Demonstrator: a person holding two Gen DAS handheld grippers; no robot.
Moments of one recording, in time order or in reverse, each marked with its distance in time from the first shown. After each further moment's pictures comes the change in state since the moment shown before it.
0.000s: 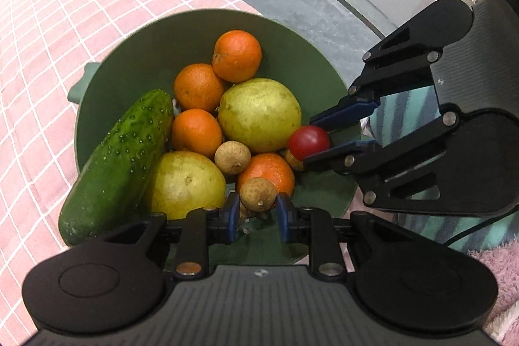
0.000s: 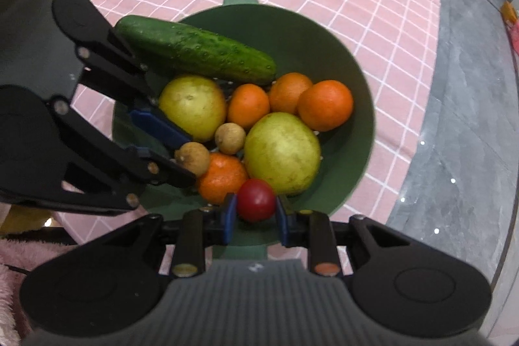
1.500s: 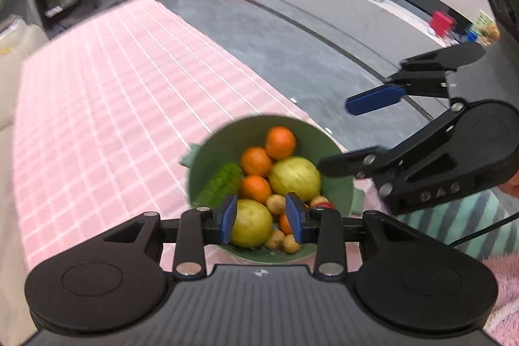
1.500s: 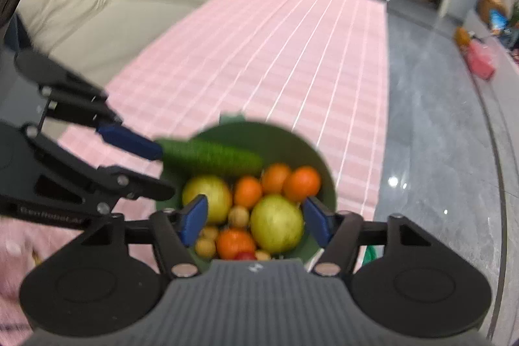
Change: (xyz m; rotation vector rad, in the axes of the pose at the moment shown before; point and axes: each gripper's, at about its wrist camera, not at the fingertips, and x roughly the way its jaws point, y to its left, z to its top) left arm -0.140 -0.020 -0.030 -0.013 -0.316 0.237; right arm -0.103 0.021 -0.007 0.166 -0.379 -0.101
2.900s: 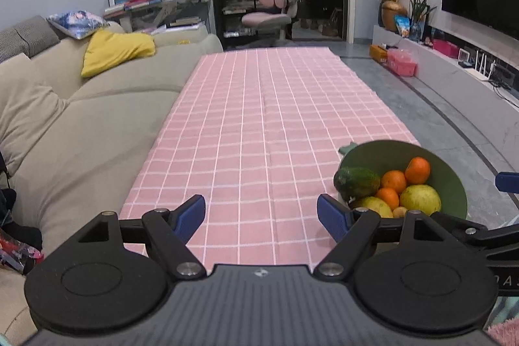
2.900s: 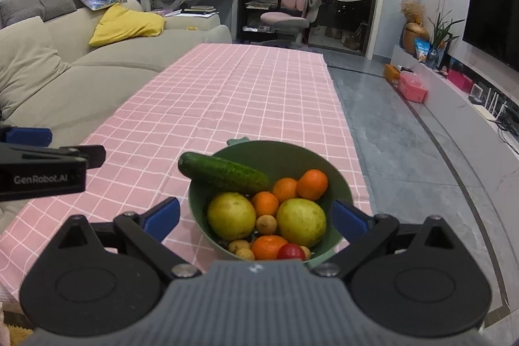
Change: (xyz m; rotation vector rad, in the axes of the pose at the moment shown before) left arm -0.061 -0.007 -0.119 -0.405 -0.262 0.509; right arm -0.010 0.098 -0.087 0.099 -0.239 -0.211
